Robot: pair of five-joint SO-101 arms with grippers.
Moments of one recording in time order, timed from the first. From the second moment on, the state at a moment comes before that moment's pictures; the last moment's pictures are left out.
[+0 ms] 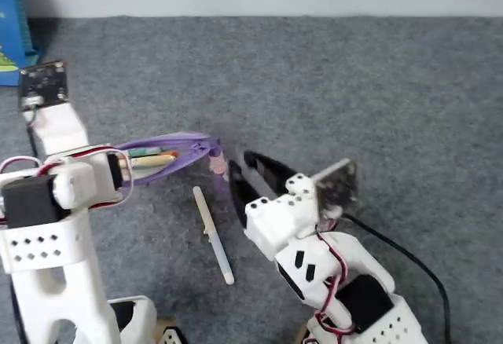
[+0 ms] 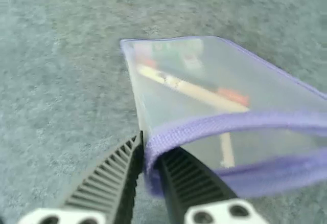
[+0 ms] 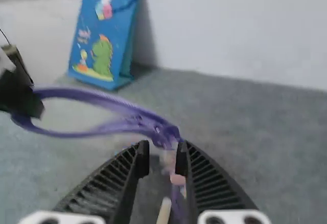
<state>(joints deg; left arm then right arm) -14.8 -37.7 13.0 99.4 11.8 -38.4 -80.7 65.6 41.1 -12.8</state>
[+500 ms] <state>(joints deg) -18.5 -37.7 13.0 99.4 11.8 -40.5 -38.4 57.2 44.0 -13.2</state>
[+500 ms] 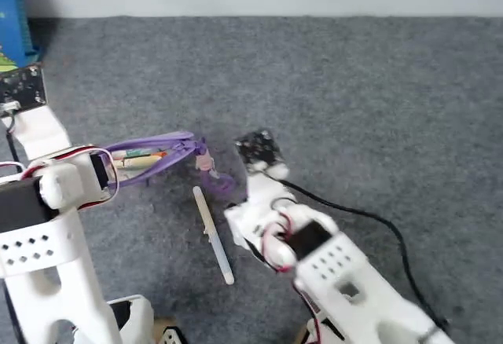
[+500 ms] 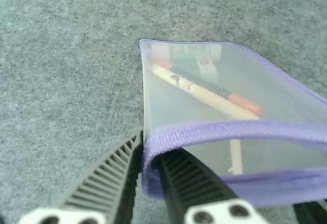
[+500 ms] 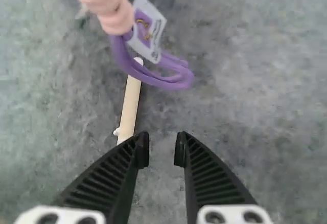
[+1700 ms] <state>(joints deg) -22.9 -37.6 13.0 99.4 11.5 -47.0 8.5 29.6 42.3 -17.2</state>
